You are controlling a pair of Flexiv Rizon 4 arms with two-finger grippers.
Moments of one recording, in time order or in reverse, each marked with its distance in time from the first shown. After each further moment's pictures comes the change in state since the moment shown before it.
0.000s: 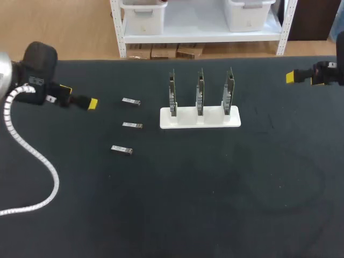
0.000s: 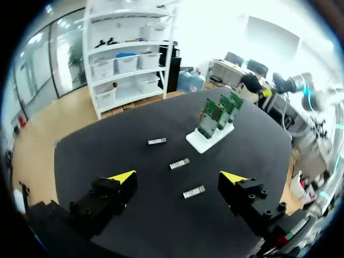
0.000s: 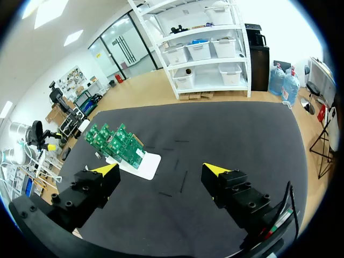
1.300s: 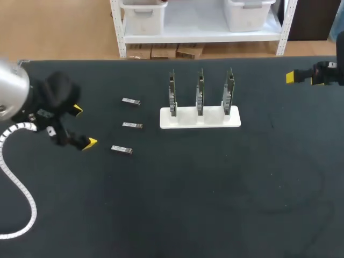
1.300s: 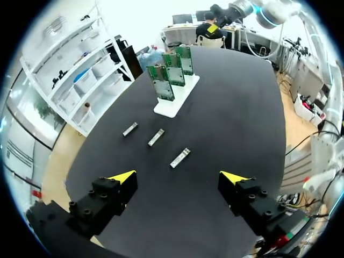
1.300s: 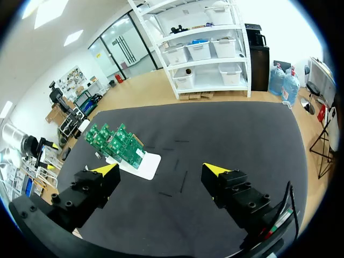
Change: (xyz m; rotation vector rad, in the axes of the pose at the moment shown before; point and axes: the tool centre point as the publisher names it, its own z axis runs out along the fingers) left arm 0.053 -0.047 -0.003 0.019 0.218 0.474; right arm 0.000 0.000 0.000 0.000 0.000 0.000
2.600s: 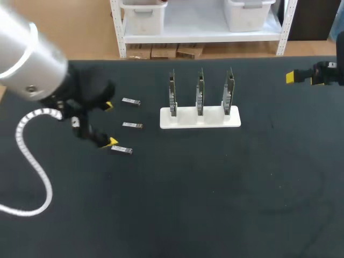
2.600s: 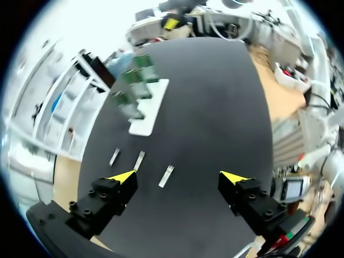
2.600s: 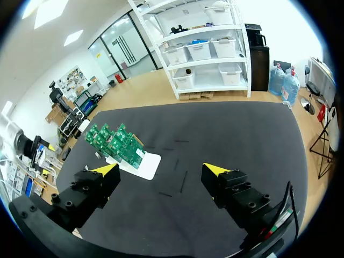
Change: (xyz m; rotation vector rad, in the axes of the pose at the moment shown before) left arm -0.058 -0.037 -0.001 0.106 0.095 0.323; right arm 0.000 0.000 0.000 0.000 0.000 0.000
